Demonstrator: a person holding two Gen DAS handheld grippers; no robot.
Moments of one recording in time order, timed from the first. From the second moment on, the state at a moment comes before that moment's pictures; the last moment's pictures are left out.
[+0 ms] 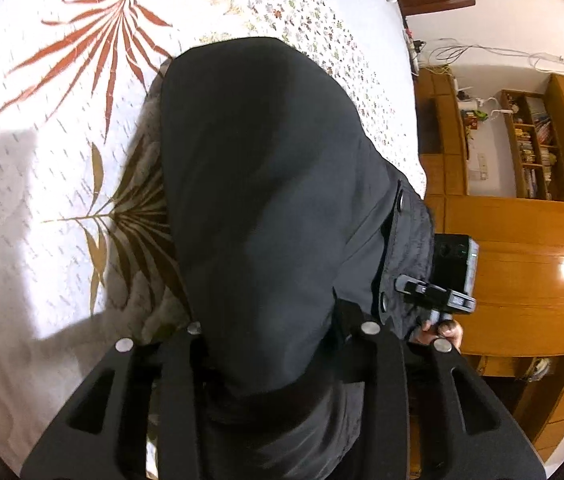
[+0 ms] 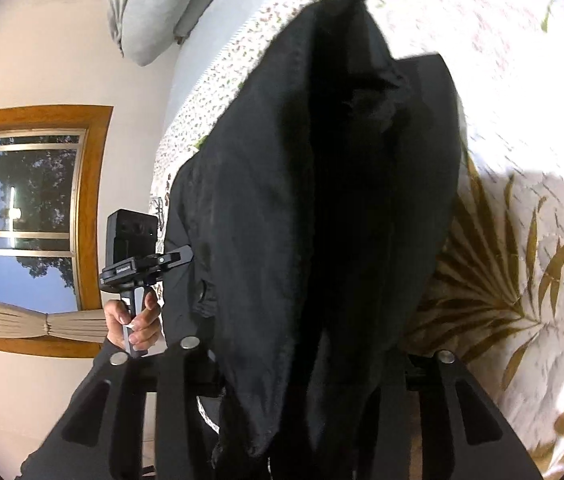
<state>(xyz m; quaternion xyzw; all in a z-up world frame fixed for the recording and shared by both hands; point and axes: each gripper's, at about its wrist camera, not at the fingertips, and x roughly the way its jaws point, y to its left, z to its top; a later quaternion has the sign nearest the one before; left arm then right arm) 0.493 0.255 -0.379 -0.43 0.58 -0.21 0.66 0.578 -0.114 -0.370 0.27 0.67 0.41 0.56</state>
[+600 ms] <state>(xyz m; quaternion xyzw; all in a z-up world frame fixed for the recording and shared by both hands) 0.415 0.250 -0.348 -0.32 0.57 -0.15 0.74 0.528 -0.195 -0.355 0.27 0.64 0.32 0.64</state>
